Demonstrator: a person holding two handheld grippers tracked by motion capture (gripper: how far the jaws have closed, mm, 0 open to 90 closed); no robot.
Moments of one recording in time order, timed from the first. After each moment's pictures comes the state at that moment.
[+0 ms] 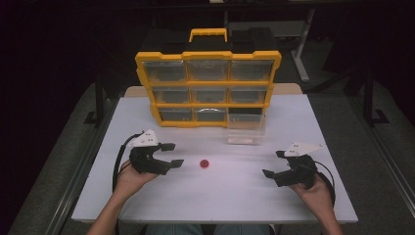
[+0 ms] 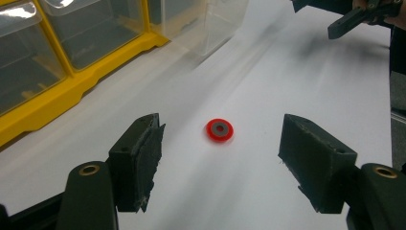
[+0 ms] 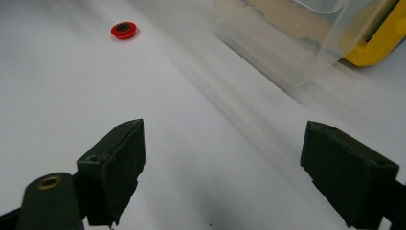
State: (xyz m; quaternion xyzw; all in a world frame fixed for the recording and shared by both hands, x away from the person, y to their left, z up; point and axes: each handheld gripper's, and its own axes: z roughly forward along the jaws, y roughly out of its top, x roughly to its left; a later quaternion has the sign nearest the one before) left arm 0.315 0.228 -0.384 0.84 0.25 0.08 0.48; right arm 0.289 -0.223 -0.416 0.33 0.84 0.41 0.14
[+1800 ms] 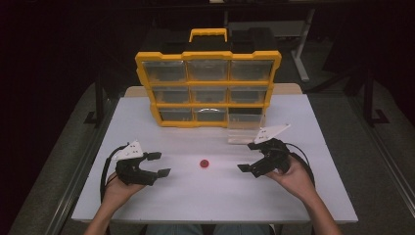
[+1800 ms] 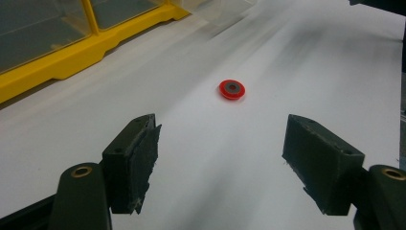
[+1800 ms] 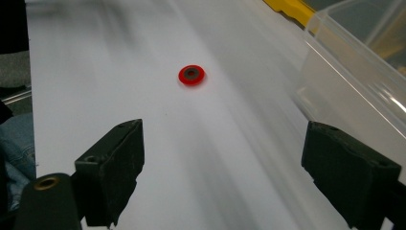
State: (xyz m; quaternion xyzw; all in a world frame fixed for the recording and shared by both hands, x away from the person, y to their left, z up) left arm 0.294 0.264 -0.403 0.83 0.27 0.09 0.48; right arm 0.321 -0.151 -0.379 0.25 0.88 0.40 0.05
